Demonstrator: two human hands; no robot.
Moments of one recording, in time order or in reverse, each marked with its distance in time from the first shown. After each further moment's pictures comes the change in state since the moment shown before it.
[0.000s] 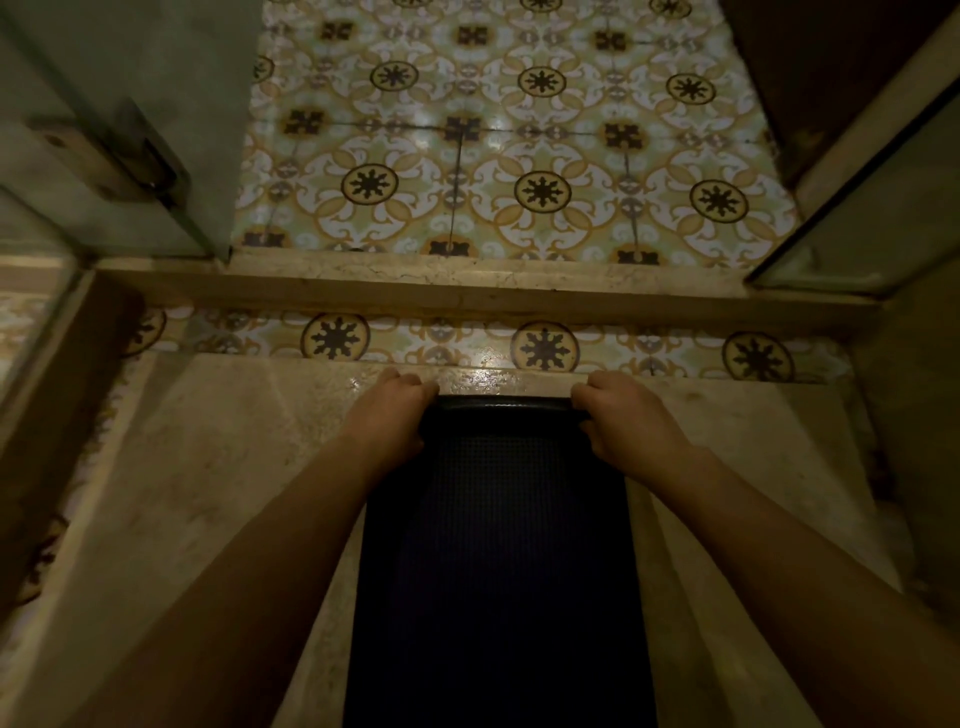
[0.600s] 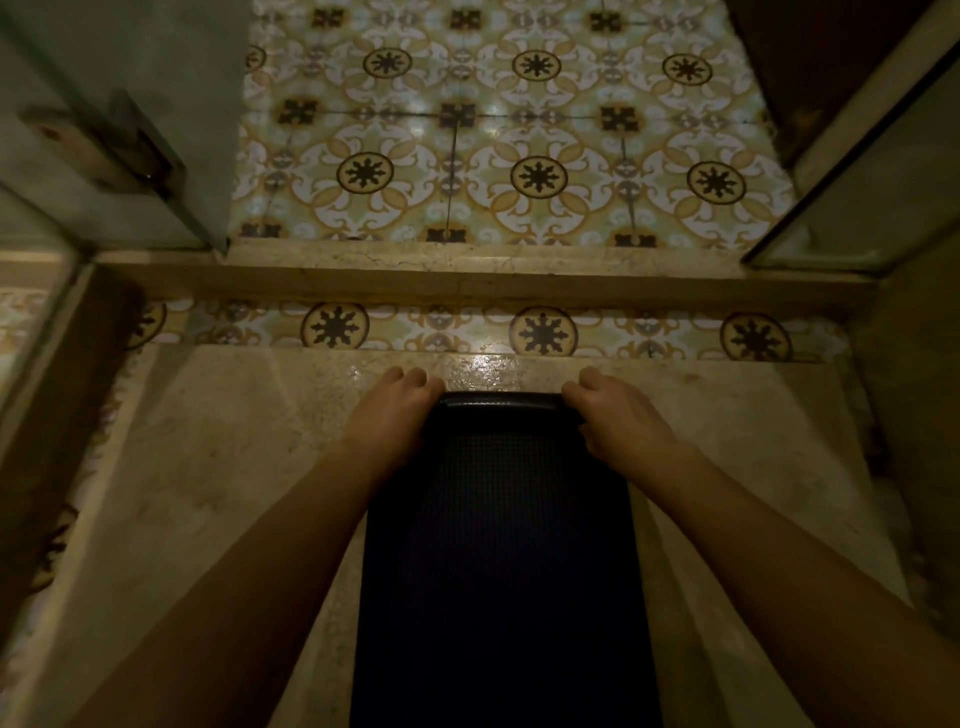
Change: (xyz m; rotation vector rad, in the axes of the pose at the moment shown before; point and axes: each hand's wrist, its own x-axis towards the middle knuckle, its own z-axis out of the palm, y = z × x) left_hand -0.019 0.007 0.009 0.007 0.096 0.083; right_hand -0.011 -0.012 0.009 0.015 -0.062 0.010
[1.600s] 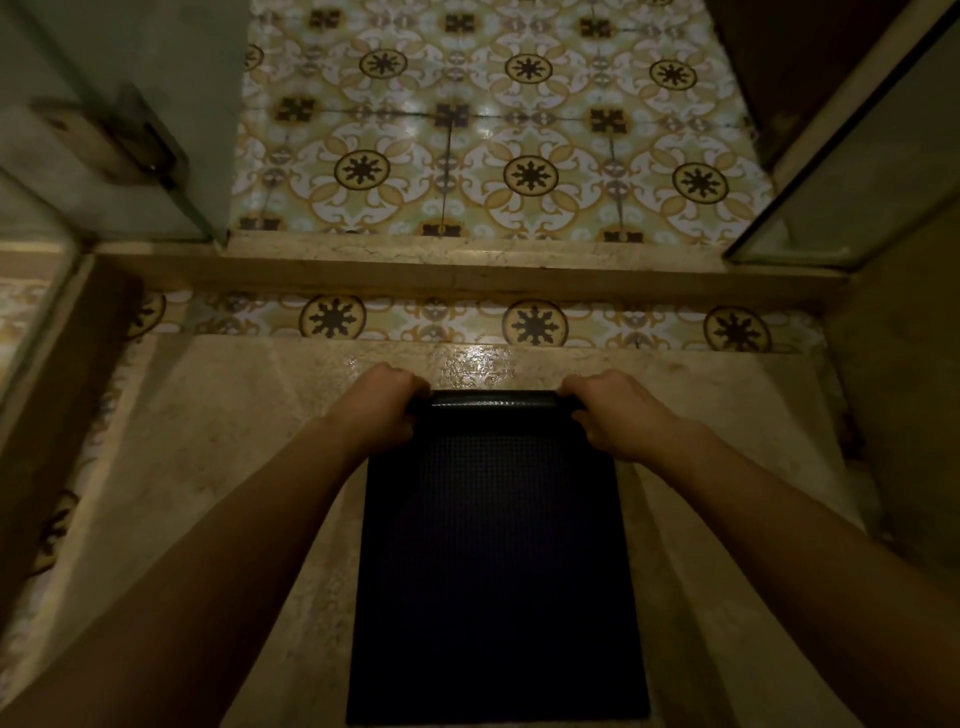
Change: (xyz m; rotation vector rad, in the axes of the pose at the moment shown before) left_hand -0.005 -0.009 -0.018 -0.144 -0.204 -0.044; right_hand -0.010 0.005 -0.009 0.087 -0.124 0.079
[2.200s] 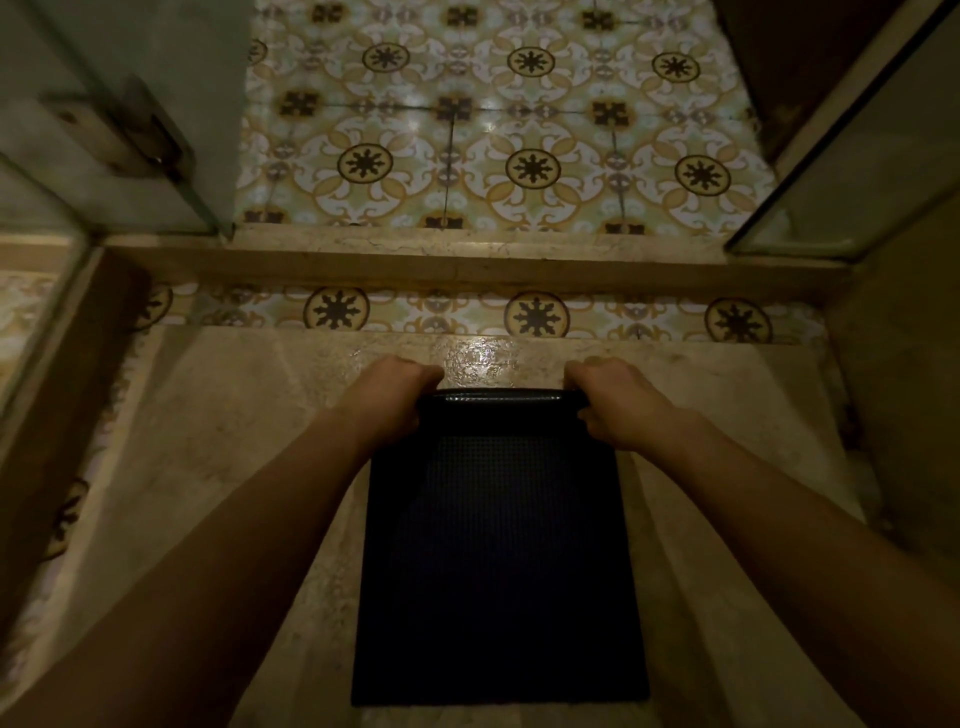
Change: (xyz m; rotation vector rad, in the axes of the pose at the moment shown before) left_hand -0.004 0.010 -0.001 0.077 0.037 0.045; right_hand -0.002 -0.007 -0.005 -0.057 -0.007 0.020
